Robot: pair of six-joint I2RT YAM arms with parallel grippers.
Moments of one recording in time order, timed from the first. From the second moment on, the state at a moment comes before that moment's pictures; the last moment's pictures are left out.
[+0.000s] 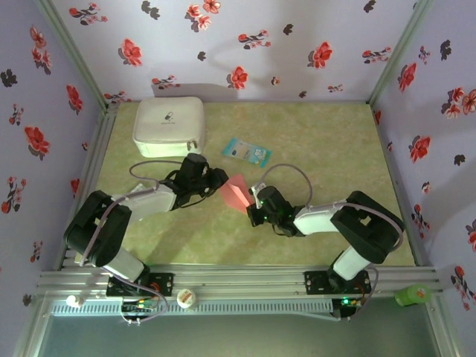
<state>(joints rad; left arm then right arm) -0.62 1.55 0.76 0.11 0.19 -1.14 0.83 1.59 0.50 0.33 -0.03 0.38</state>
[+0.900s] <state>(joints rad) -0.62 1.61 0.75 0.16 0.25 -1.14 0.70 1.68 0.58 0.36 -0.37 0.62</state>
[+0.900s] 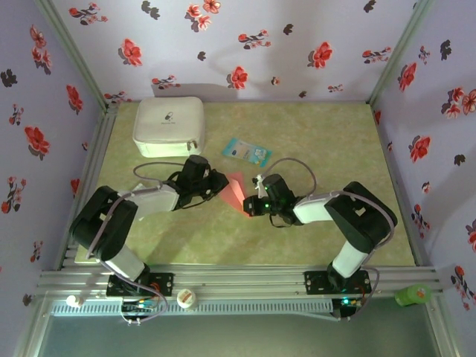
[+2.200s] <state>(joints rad) -0.65 1.80 0.83 0.30 0.35 -1.14 0.65 1.70 0.52 0.47 -0.45 0.82</state>
